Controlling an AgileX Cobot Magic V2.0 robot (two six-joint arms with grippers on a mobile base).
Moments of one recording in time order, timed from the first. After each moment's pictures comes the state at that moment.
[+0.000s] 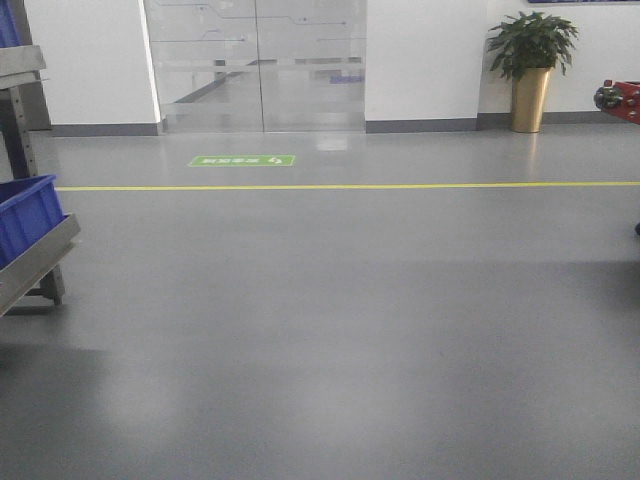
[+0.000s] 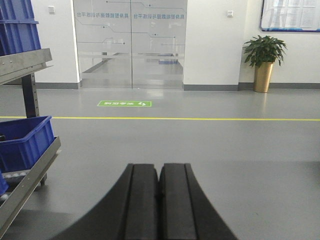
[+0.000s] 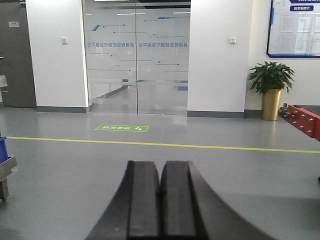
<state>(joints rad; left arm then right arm) -0.03 0.00 0.00 0.02 0.03 0.00 -0.01 0.00 0.00 0.09 -0.07 -0.04</state>
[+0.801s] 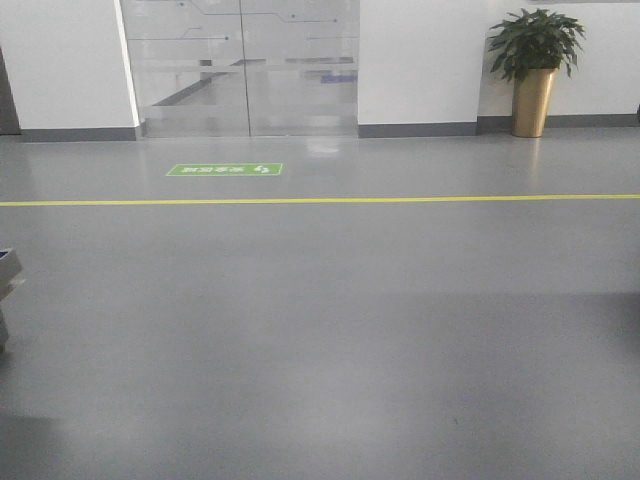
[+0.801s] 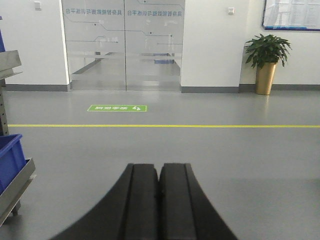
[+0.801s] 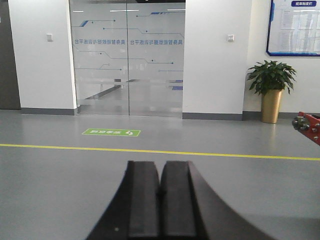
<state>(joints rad) -0.03 0.00 0.00 0.02 0.03 0.00 -0.01 0.00 0.00 0.09 -0.07 -0.04</state>
